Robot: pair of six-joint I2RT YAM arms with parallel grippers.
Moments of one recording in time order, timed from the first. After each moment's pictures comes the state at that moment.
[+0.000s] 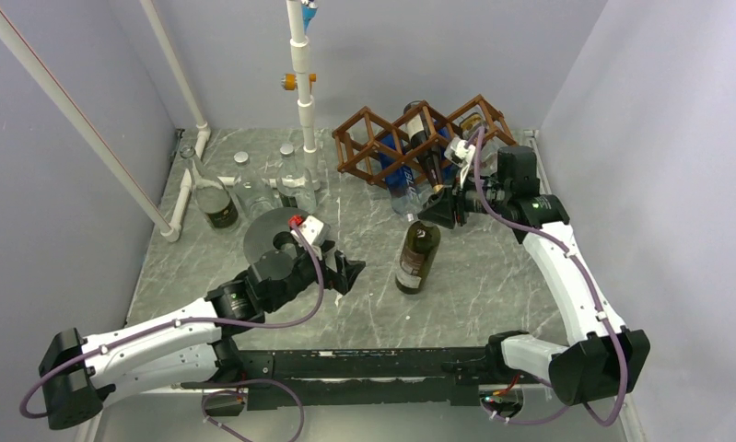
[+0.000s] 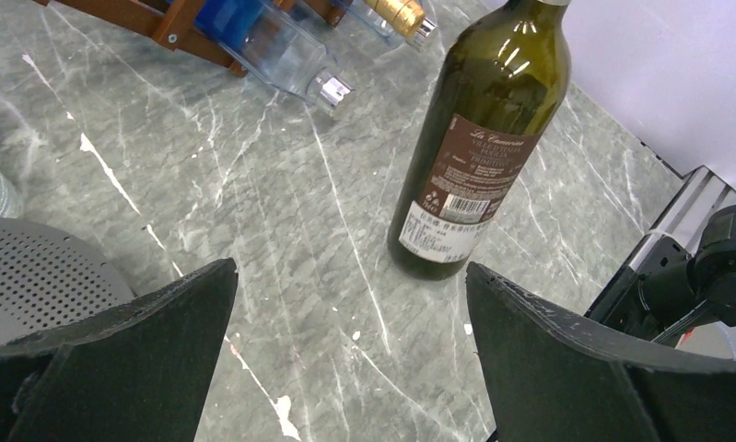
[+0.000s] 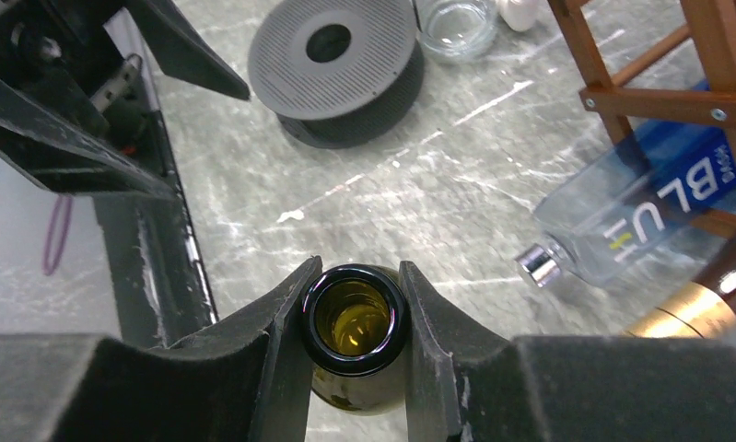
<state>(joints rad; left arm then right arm) -1.03 0.85 0.54 0.15 -0.26 -0.32 0.17 1.17 1.12 -0.55 -0.97 -0.23</state>
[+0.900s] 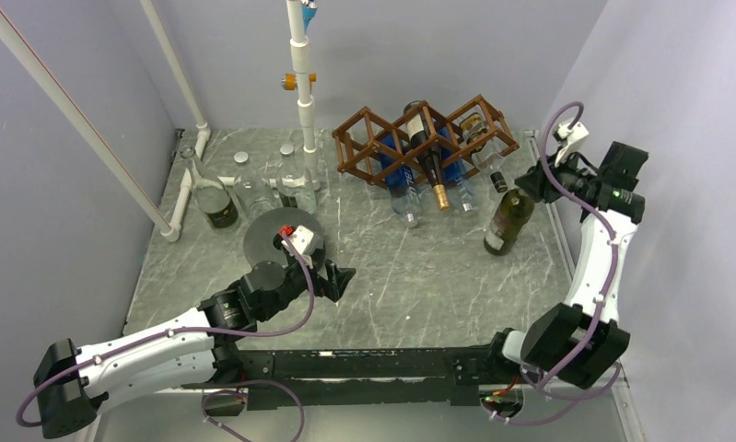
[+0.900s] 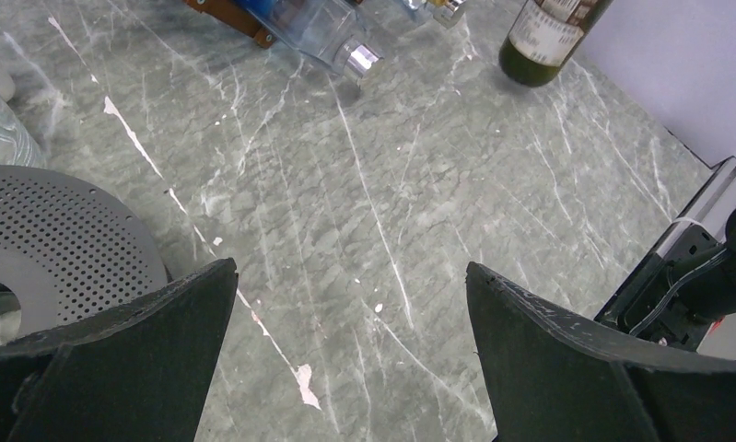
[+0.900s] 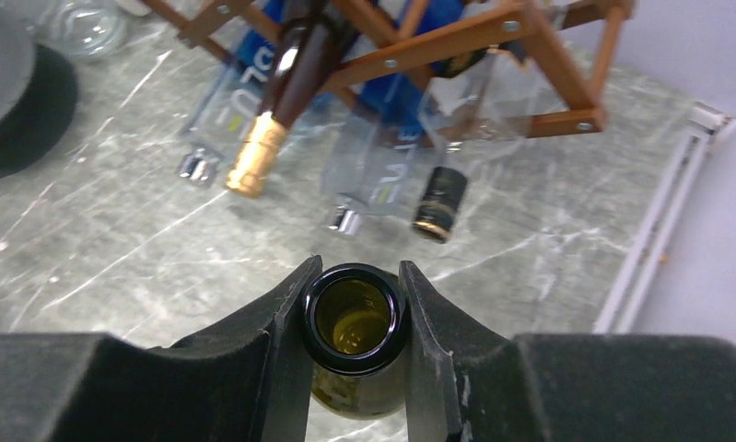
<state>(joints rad) -1.03 0.74 0.43 0.14 -0.29 -0.33 -0.47 1.24 1.29 -0.74 -0.94 -0.56</state>
